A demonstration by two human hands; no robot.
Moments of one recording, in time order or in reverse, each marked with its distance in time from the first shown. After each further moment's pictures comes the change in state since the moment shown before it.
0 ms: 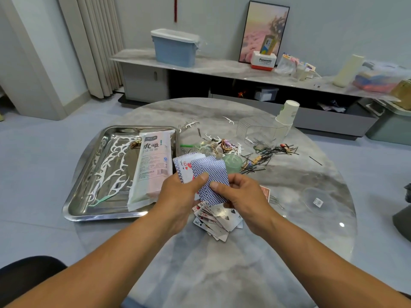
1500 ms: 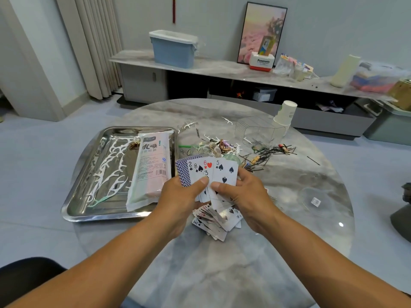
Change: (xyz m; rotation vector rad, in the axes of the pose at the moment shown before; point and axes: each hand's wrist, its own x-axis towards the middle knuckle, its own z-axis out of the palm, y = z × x) left_hand -0.004 -0.007 -0.002 0.002 -0.053 0.046; right_hand 0.003 -0.001 -0.006 0.117 0.019 -0.008
